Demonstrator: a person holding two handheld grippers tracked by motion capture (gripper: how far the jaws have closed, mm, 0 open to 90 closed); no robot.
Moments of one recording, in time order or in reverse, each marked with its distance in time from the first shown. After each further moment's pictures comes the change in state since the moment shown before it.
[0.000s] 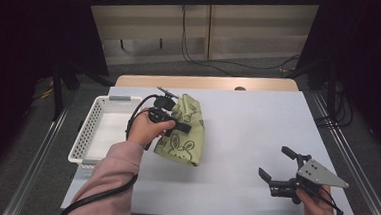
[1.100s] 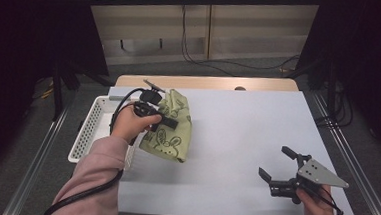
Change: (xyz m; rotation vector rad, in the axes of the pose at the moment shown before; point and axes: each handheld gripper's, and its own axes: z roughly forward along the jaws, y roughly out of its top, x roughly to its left) left arm 0.012 -0.001 -0.040 0.021 0.027 -0.010; right arm 0.000 0.000 0.000 0.002 -0.002 0.000
